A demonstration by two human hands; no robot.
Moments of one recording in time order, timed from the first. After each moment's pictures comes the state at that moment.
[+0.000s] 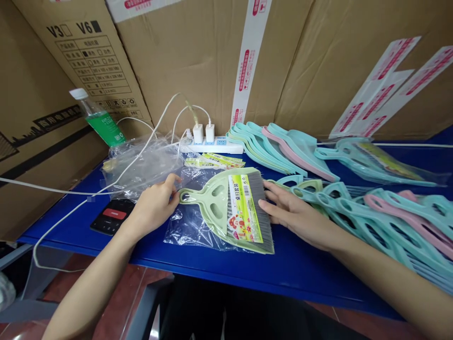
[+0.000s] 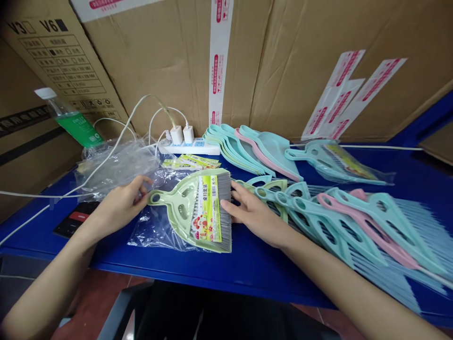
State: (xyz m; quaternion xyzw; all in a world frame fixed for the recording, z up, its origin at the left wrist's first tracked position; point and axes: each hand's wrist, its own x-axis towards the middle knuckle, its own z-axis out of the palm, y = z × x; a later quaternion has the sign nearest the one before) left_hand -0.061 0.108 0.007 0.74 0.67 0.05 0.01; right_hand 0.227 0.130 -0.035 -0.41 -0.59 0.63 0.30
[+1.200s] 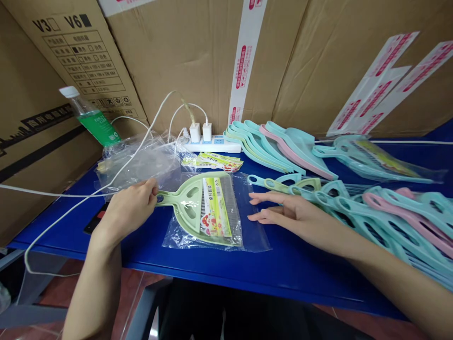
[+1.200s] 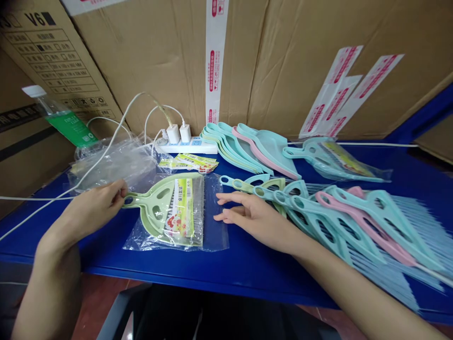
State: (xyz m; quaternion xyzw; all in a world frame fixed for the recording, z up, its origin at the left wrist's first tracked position) left_hand -0.071 0.101 0.031 0.67 0.73 -0.10 -0.04; right_hand 0.239 0.126 -0.022 -0.39 -0.72 0.51 0.26
